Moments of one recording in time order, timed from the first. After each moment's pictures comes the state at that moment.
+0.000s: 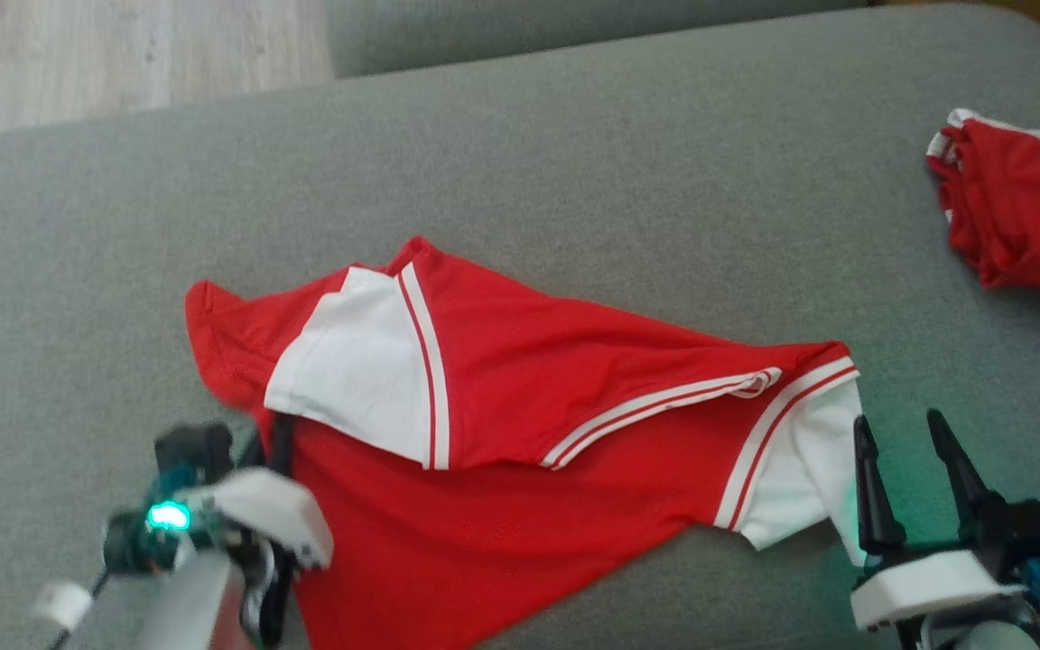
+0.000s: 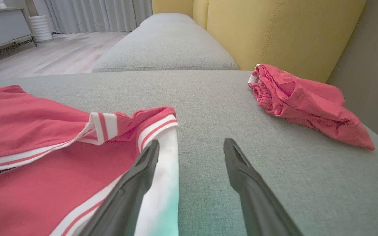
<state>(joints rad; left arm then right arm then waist) -0.26 0.11 -0.20 0.64 -0.35 -0.03 0.01 0.08 -0.04 -0.07 0.23 -0.01 0.13 -0.25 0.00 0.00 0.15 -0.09</state>
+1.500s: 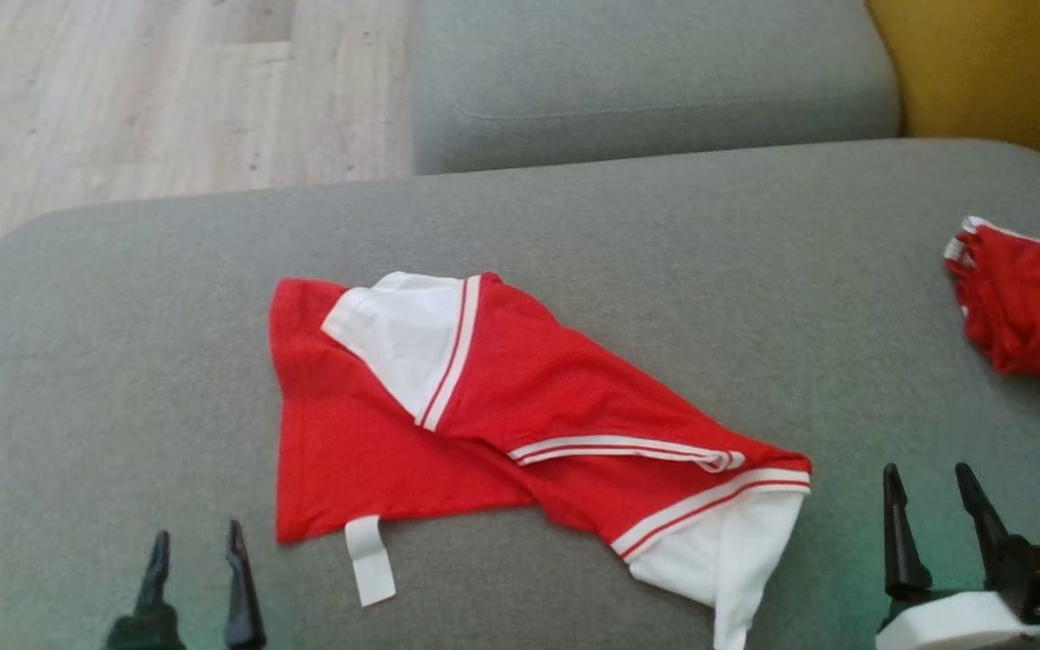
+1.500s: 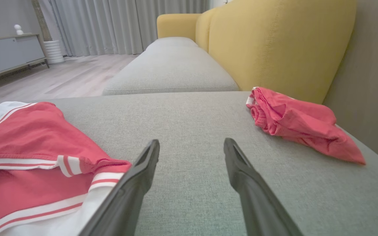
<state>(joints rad) 0.09 0.19 -0.17 0.35 -0.29 0.17 -0.24 0.12 -0.04 -0.13 0.28 0.01 0.13 -0.25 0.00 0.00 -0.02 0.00</state>
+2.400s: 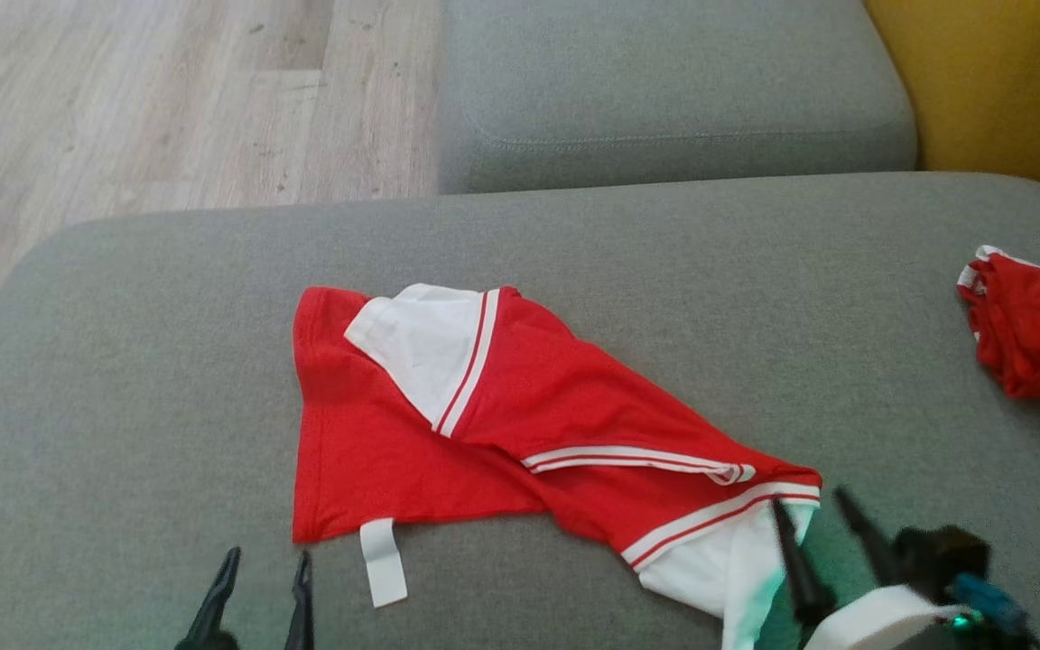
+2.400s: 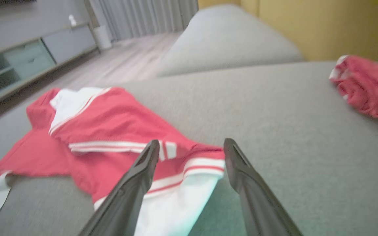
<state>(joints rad) 0.22 0.13 -0.15 0.21 -0.09 0.05 -0.23 0.16 -0.04 0.07 0.20 0.17 0.13 -0.08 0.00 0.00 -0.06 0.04</state>
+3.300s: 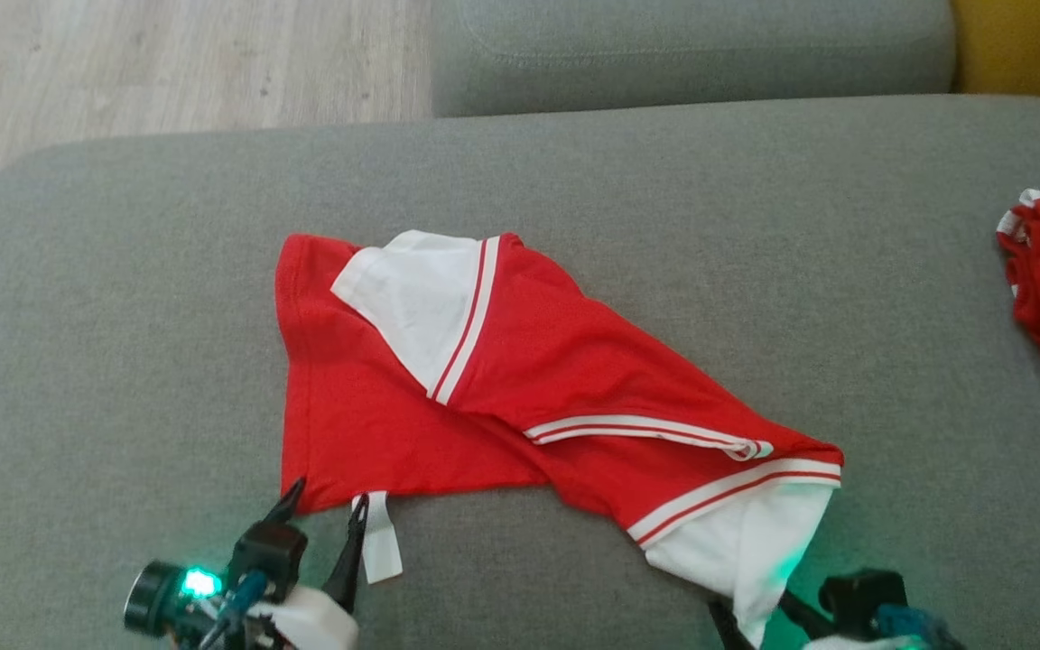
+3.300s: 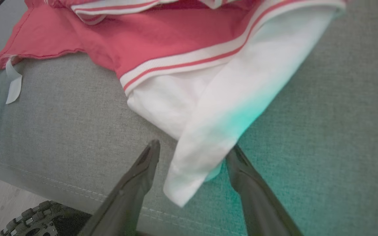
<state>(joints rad) -0.04 0.17 -0.28 0.39 -0.05 -0.04 -0.03 0.31 -0.04 0.19 0.03 0.17 0.13 0.33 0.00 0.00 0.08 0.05</state>
